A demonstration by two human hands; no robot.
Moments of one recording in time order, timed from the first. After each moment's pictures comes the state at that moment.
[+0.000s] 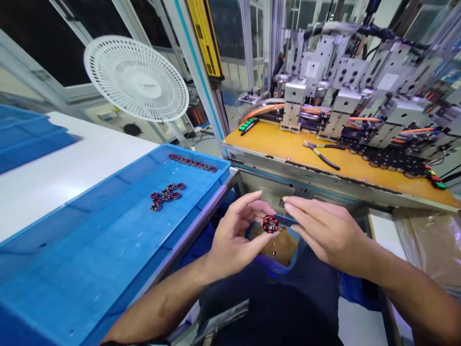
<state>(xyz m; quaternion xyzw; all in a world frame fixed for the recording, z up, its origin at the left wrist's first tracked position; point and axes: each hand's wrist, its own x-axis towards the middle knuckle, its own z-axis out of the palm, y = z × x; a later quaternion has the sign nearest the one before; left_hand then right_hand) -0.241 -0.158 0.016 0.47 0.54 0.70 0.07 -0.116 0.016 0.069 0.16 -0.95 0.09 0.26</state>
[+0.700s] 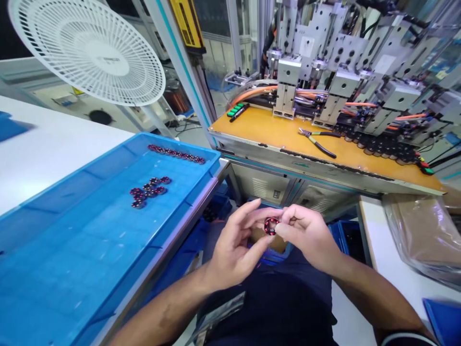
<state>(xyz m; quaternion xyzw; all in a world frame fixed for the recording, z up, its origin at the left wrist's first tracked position) -0.226 -0.169 -0.009 0.47 0.49 0.71 0.16 -0.126 -0.034 0.022 -0.14 -0.63 0.76 0.12</state>
